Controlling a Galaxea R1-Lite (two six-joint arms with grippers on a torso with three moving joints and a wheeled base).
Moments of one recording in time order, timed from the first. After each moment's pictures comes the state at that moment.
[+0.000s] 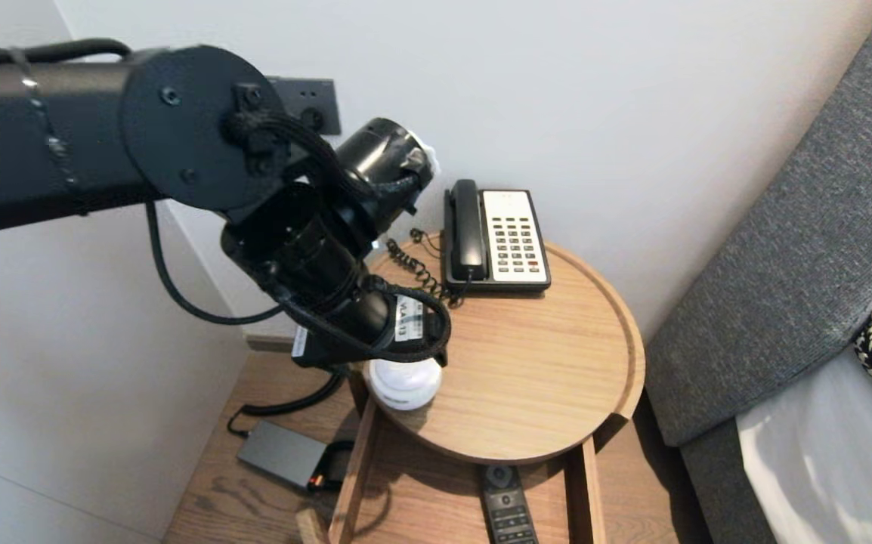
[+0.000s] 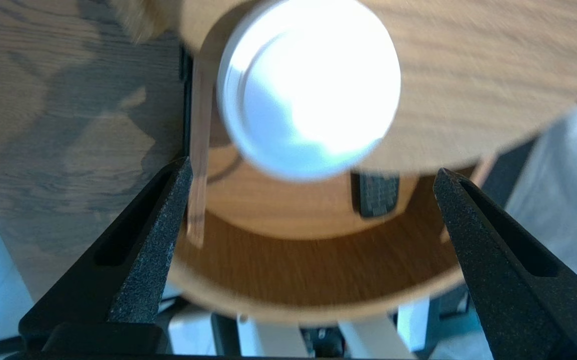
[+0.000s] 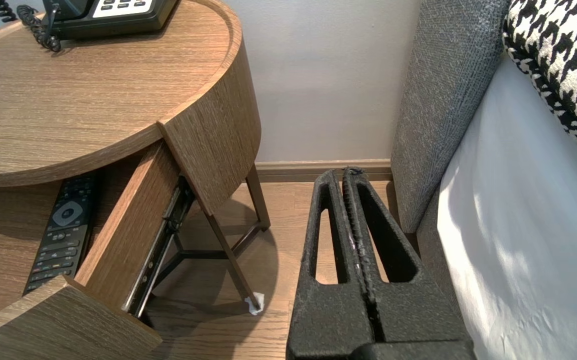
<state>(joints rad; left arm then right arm) -0.81 1.94 -1.93 1.05 0.09 -0.70 0.01 0.01 0.00 -0.05 -0.01 0.02</state>
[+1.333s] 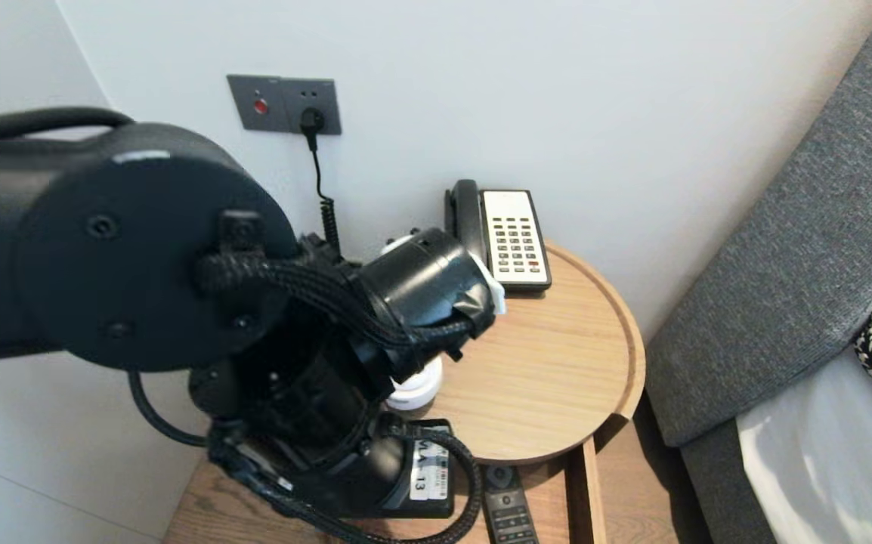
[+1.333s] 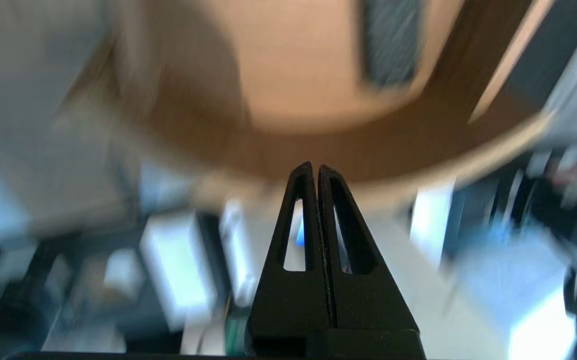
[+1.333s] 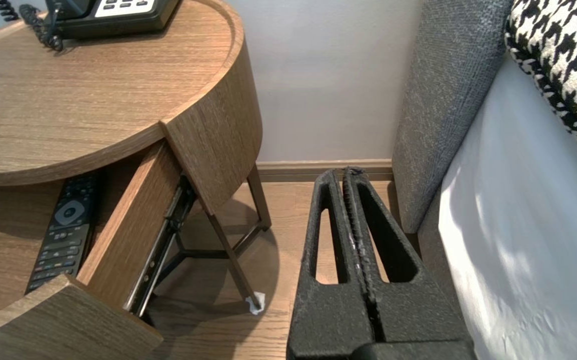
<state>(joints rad) -1.05 1.84 -1.61 0.97 0.06 -0.89 0.01 0.01 0.00 -0.05 -0.01 0.02</state>
